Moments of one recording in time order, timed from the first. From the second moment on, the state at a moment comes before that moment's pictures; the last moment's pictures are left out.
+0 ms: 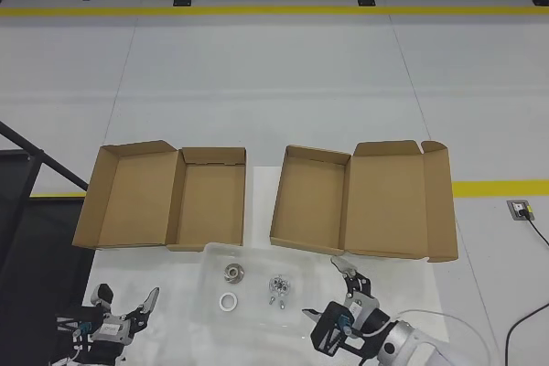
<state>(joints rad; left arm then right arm) 1.86 -1.17 -1.72 -1.89 1.18 -0.05 0.25 -1.51 -1.14 1.28 -2.24 -1.80 -0.50 0.27</state>
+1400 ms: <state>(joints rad) 1.89 -1.18 -1.76 -1.90 1.15 -0.02 0.25 -0.79 -1.28 0.73 -1.84 -1.19 -0.64 1.10</state>
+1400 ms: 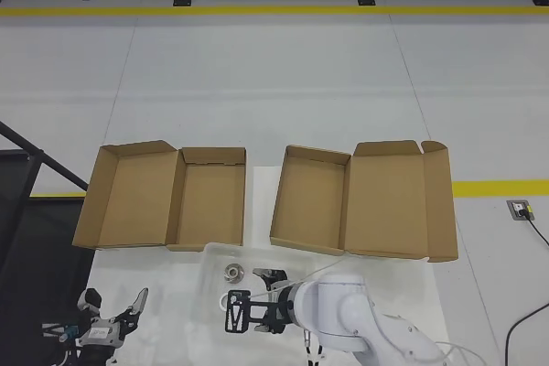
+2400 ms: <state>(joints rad) 1.86 -1.20 -1.73 -1.93 1.20 -0.01 0.21 -0.74 -1.35 0.65 -1.43 -1.36 -0.41 0.92</state>
